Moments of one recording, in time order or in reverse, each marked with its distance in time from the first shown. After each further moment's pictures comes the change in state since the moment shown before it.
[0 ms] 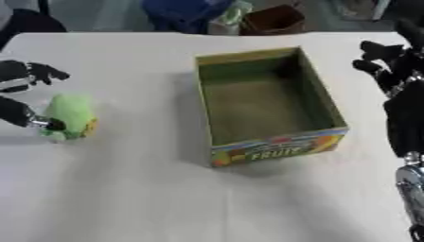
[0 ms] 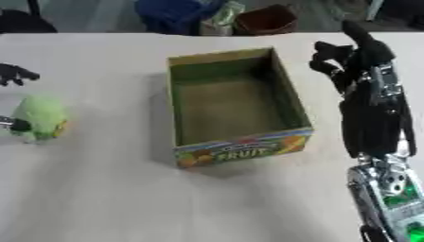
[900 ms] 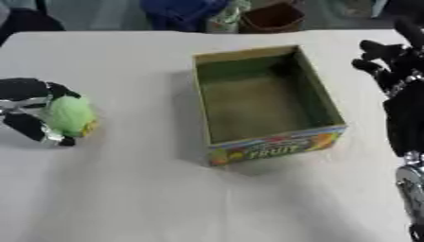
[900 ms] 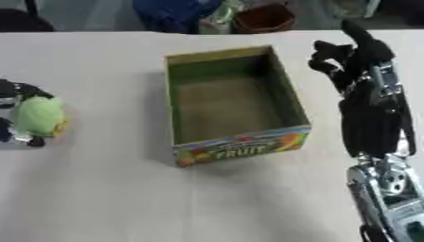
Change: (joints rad) left arm -0.015 -0.060 -0.020 0.067 -0.193 -0.061 0.061; right arm -0.001 0.010 0.005 0.000 -0.001 0.001 0.004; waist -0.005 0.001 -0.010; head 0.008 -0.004
